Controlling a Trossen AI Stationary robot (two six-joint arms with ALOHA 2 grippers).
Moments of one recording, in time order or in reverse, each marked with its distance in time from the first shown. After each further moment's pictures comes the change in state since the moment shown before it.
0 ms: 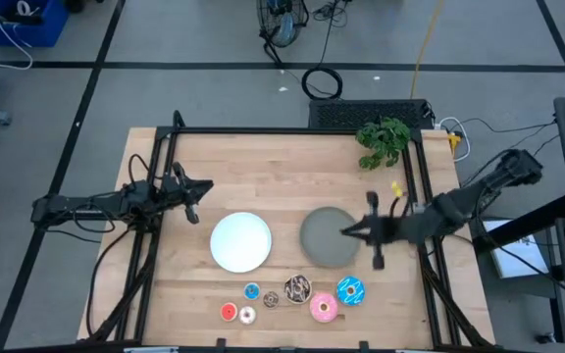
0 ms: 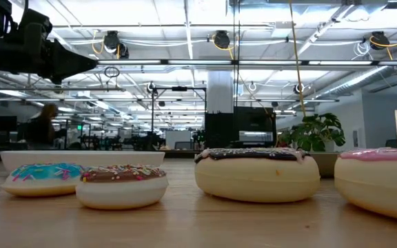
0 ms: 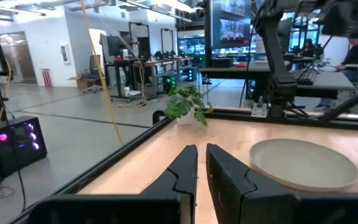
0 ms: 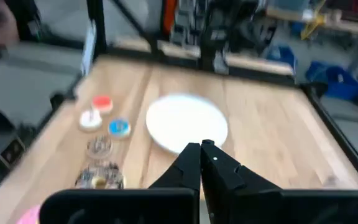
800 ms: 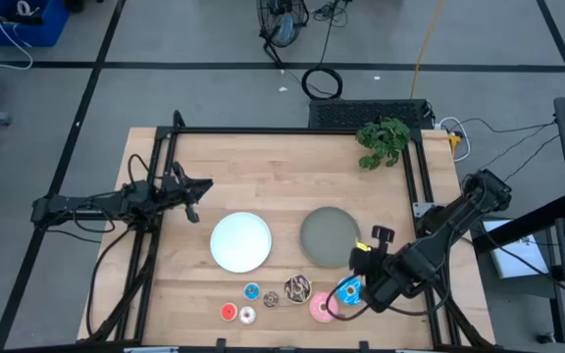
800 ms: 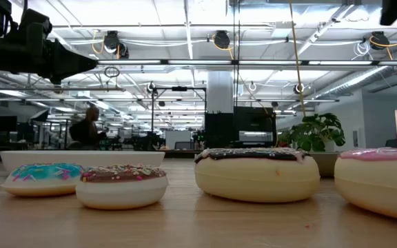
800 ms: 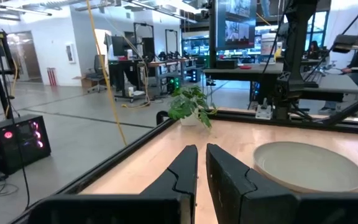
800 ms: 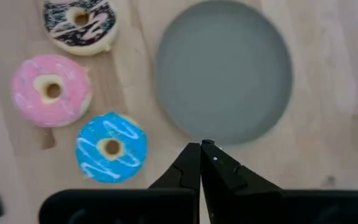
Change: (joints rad) left arm 0.000 0.000 0.000 0.005 -0.019 -0.011; right arm 0.175 0.557 0.528 -1.005 -0.117 0.857
